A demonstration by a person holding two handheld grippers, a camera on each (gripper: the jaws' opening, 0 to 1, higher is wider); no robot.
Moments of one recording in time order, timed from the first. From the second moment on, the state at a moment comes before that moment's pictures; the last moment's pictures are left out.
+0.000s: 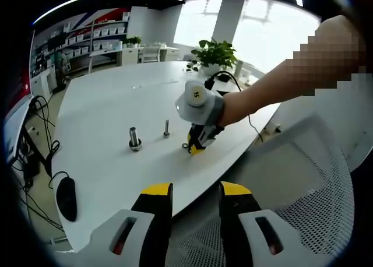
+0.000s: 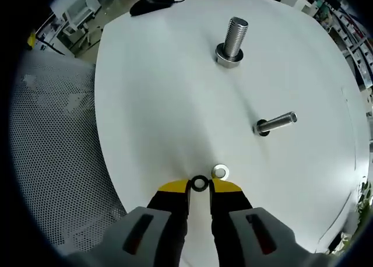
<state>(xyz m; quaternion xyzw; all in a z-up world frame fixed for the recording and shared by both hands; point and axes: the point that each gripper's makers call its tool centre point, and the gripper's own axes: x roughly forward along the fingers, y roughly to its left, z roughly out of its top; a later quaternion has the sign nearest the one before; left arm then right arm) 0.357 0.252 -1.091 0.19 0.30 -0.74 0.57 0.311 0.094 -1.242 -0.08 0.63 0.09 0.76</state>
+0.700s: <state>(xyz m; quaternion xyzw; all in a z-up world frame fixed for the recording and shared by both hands) 0.359 0.253 -1.089 0.19 0.30 -0.74 0.58 0.310 0.095 -1.238 -0.04 0.63 0.01 0.77</state>
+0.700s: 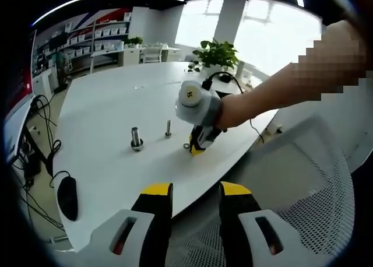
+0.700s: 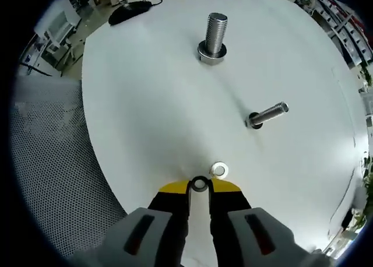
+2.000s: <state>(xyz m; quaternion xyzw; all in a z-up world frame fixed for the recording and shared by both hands) 0.358 0.254 -1.090 0.19 0.30 -0.74 0.57 0.388 0.038 -1.171 -0.06 0.54 0.00 0.84</state>
